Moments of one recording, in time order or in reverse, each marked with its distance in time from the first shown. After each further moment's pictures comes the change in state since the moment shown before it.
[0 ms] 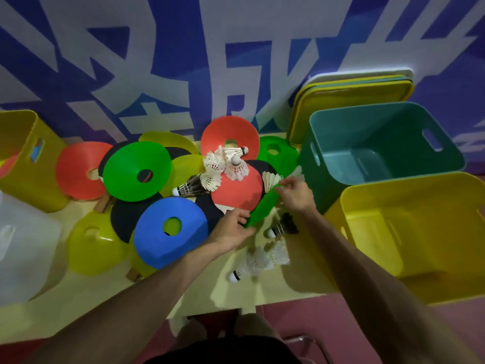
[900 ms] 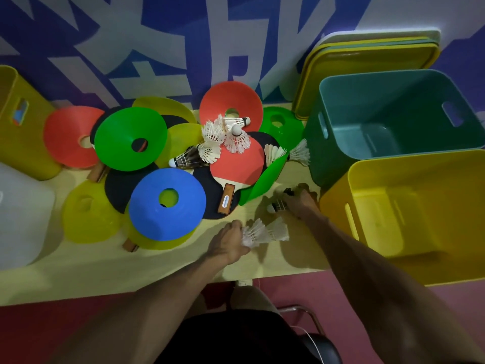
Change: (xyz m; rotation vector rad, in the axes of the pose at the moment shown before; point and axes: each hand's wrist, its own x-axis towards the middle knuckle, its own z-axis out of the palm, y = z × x) left_hand -0.022 -0.065 0.059 0.379 -0.068 -0.116; right_hand 0.035 0.128 0.041 -0.293 -0.107 0.276
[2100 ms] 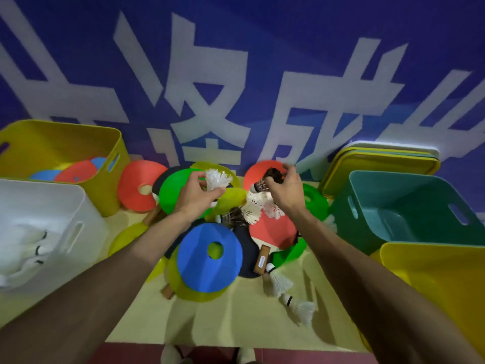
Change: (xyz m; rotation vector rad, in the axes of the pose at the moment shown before) left_hand -0.026 -0.043 -0.263 -0.665 0.650 0.074; right_hand -0.140 -0.257 -0.044 0.258 0.283 -0.605
